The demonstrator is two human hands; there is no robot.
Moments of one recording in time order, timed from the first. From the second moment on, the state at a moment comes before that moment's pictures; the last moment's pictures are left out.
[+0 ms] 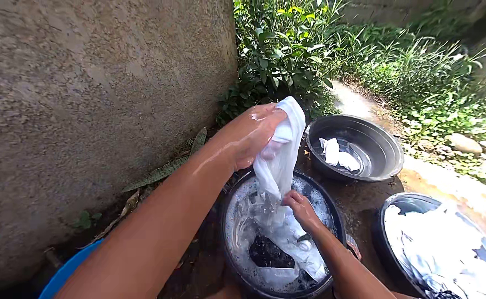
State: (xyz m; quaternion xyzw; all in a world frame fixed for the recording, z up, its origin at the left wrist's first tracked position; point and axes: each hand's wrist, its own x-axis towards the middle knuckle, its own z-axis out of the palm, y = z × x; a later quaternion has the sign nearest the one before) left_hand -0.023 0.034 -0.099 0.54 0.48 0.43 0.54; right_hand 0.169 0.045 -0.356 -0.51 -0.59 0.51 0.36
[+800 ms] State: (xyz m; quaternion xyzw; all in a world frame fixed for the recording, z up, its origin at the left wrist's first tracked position) left_hand -0.054 0.076 -0.372 0.56 0.72 0.05 0.41; right_hand 0.283 0.086 -0.442 -0.67 -0.35 0.59 0.26
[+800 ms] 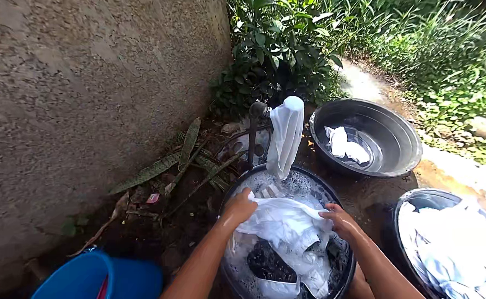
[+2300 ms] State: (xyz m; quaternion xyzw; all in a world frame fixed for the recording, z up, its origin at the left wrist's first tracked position) left_hand -0.106 0.054 -0.373 0.47 0.73 0.02 0.49; right_hand 0.263 0.058 -0.142 -0.46 -0.58 0.60 0.30
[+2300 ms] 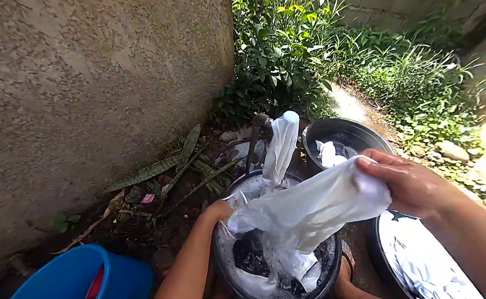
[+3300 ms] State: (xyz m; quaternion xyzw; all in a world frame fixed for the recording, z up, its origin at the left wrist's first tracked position) left_hand -0.019 0.033 -0.358 0.67 0.67 0.29 0.15; right_hand 0.282 0.056 -0.182 -0.47 -0.60 0.53 0.36
